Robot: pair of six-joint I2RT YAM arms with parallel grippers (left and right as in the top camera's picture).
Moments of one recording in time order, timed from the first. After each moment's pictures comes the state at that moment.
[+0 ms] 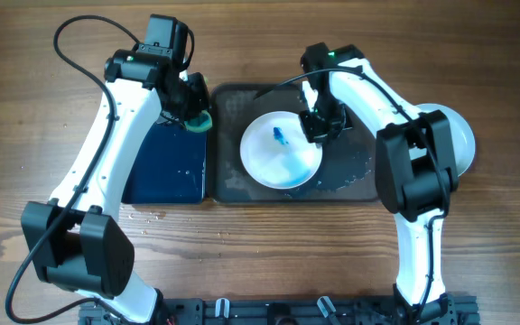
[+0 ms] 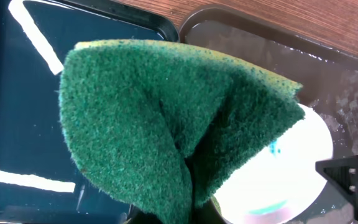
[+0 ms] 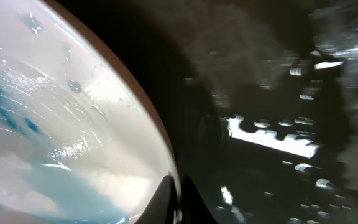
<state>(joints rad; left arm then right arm) -0.22 1.77 1.58 -1.07 0.08 -0.48 0.34 2.27 1.78 -1.25 -0.09 0.07</state>
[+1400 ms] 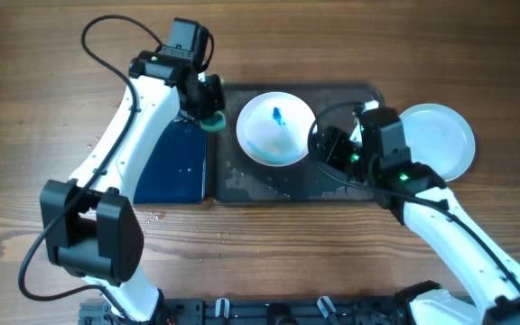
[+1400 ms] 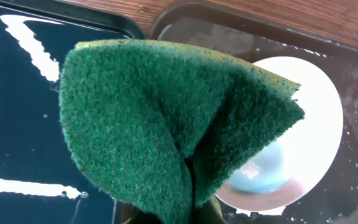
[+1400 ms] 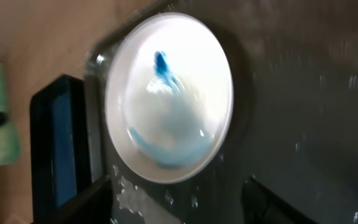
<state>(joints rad) -0.27 1.84 1.57 -0.98 0.08 -0.48 0.33 1.32 0.72 -0.22 -0.24 0.77</state>
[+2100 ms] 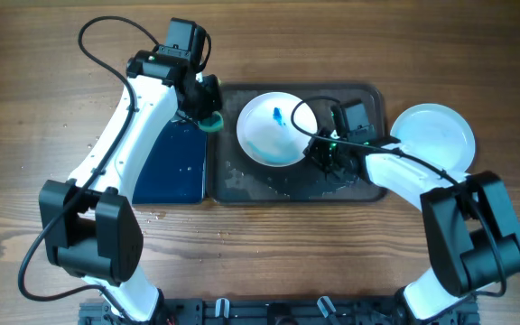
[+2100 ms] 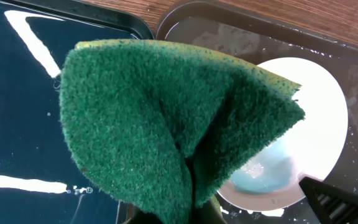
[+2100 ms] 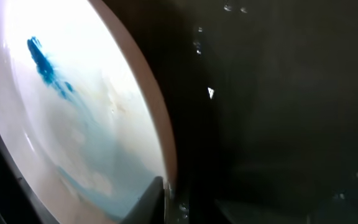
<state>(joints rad) -0.26 1.84 1.57 -0.99 0.08 -0.48 0.34 1.78 0.87 -0.17 -0.30 0.97</state>
